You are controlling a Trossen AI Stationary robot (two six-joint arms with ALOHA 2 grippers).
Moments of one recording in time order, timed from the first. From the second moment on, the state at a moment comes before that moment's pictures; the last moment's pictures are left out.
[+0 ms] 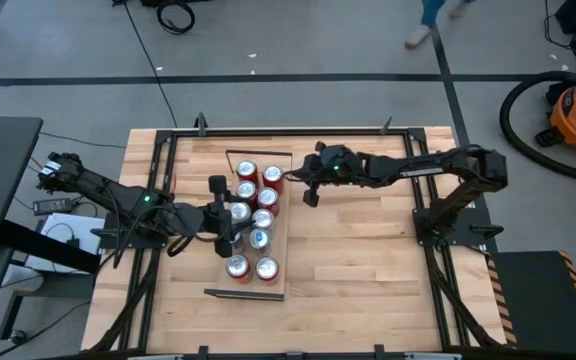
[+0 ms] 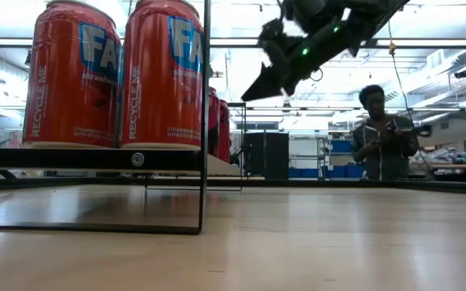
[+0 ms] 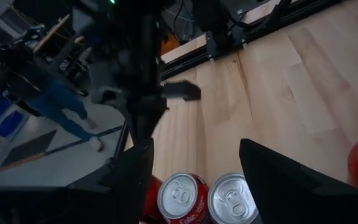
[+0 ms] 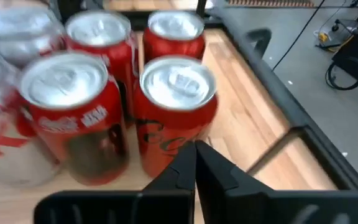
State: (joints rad) left arm -0.39 1.10 0.99 -0.33 -0.66 0.27; right arm -0.21 1.54 0.96 0.10 0.09 -0.07
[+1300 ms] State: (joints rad) left arm -0.88 0.94 0.78 -0.45 -0.79 -0.37; right arm 0.37 1.58 0.80 0.41 0.32 0.25
